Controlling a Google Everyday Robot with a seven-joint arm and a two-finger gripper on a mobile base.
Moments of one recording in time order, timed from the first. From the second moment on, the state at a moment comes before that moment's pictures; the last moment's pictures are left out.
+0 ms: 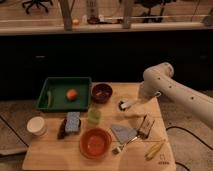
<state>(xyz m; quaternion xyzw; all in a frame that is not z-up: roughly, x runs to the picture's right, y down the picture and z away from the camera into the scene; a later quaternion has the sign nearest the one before) 0.231 0.070 0.816 -0.24 -0.06 -0.11 0.96</state>
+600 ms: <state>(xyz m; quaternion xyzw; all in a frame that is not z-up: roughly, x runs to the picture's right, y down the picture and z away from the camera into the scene) 0.218 0.091 0.786 -0.24 -0.06 -0.14 0.96</state>
